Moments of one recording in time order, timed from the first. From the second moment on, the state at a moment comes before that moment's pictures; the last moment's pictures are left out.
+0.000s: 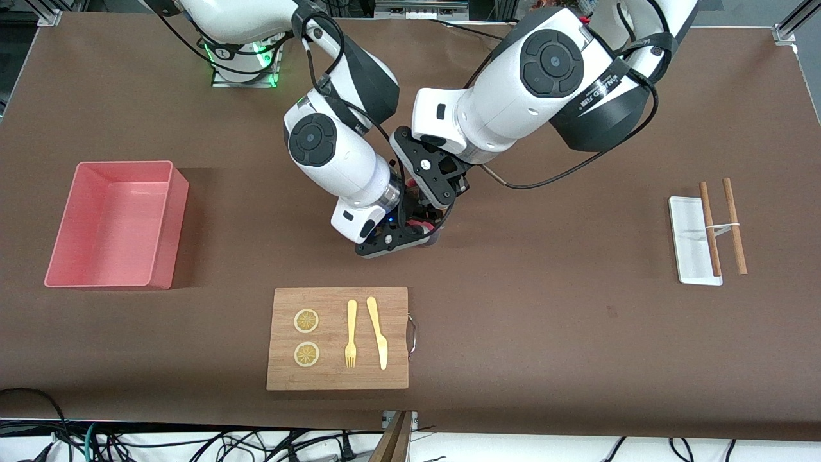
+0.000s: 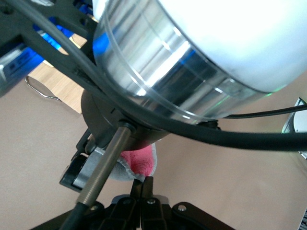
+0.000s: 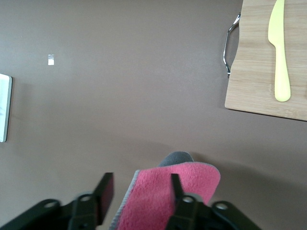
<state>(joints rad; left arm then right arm) -0.22 0.57 -0.59 -1.11 -0.05 1.76 0.16 0.57 0.72 0.13 -1.11 0.25 2.09 0.39</state>
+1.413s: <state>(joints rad) -0.21 0.58 -0.58 -1.12 -0.05 1.75 0.18 0.36 0.73 0.12 -1.16 0.44 2.01 0.80</state>
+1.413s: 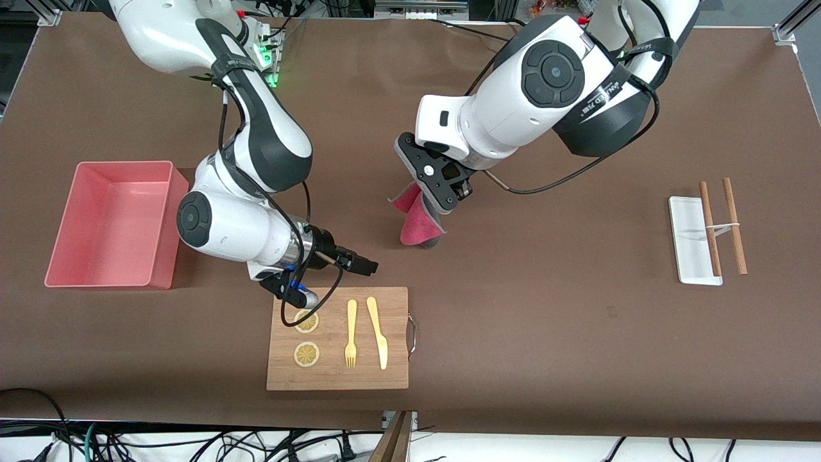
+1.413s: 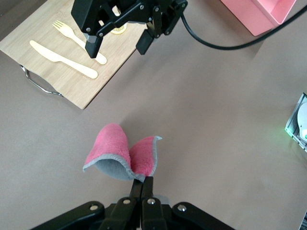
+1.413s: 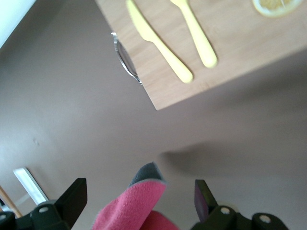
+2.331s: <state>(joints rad) -0.21 0.61 -0.58 -1.16 -0.05 1.75 0.18 0.38 0.72 0.14 -1.42 0.62 1.98 1.45</state>
